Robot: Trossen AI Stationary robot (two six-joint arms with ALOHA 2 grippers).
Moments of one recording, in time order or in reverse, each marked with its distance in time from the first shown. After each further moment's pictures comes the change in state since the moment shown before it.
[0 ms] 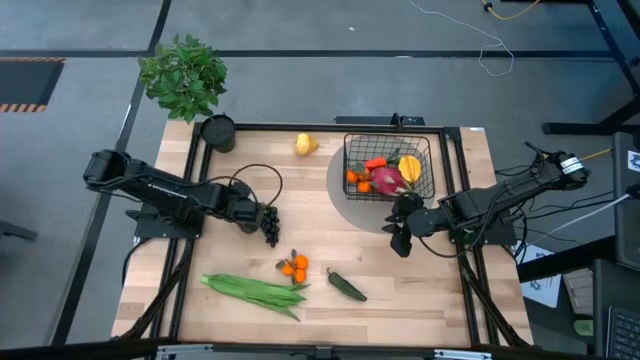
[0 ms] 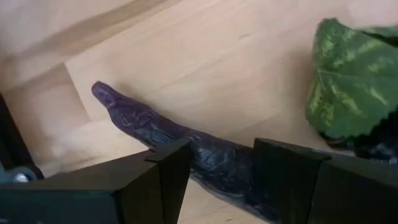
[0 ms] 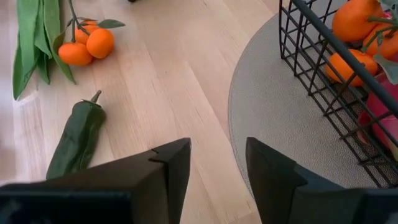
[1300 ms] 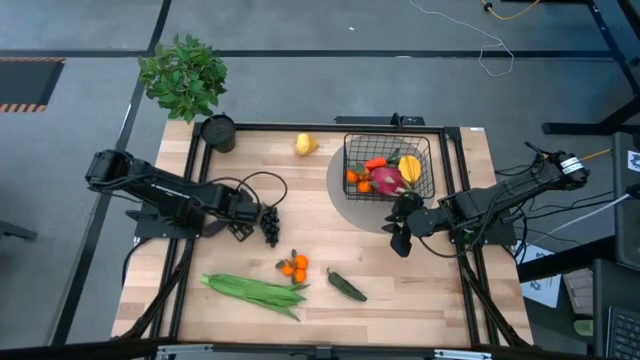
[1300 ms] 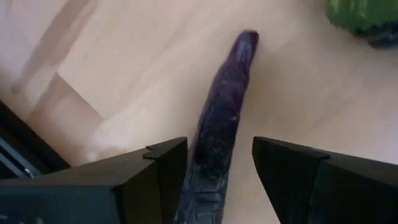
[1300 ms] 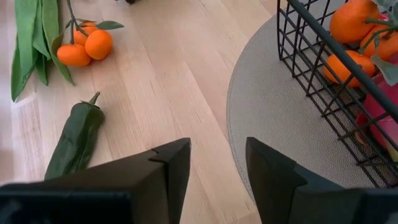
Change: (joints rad) left arm 0.008 0.024 -0.002 -0.074 0.095 0.388; right arm 0.000 0.000 0.000 0.001 0.007 0.001
